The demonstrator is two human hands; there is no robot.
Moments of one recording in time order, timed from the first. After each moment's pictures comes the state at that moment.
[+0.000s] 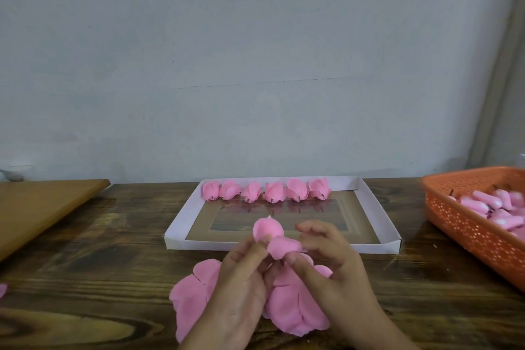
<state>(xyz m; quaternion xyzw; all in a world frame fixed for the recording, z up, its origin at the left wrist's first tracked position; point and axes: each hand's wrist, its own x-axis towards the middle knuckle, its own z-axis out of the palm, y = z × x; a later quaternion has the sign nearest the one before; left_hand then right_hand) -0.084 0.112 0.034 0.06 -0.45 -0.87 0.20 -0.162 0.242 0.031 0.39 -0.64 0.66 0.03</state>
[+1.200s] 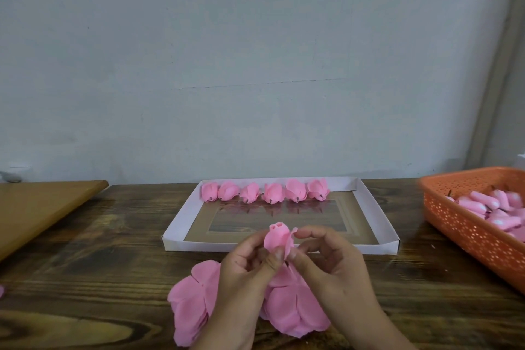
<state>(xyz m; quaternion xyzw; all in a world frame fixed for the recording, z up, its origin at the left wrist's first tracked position) -0.086 0.123 0.029 0.09 -0.58 -0.75 0.30 -0.156 0.241 0.037 0.33 -0.58 0.74 -0.03</state>
